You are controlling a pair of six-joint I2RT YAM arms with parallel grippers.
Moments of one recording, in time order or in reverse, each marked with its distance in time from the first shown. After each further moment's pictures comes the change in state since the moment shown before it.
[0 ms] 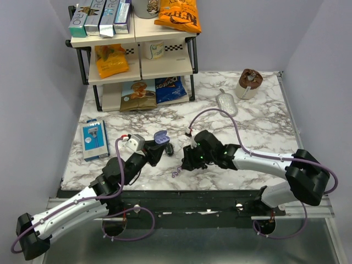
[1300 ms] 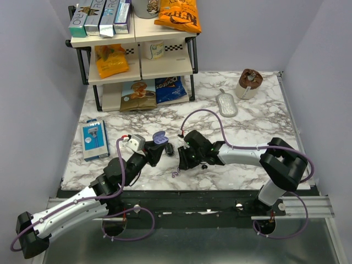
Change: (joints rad) left arm -0.026 -0.003 0.000 -0.041 -0.071 0.000; right arm 0.003 0.241 0.101 0.013 0.021 0.008
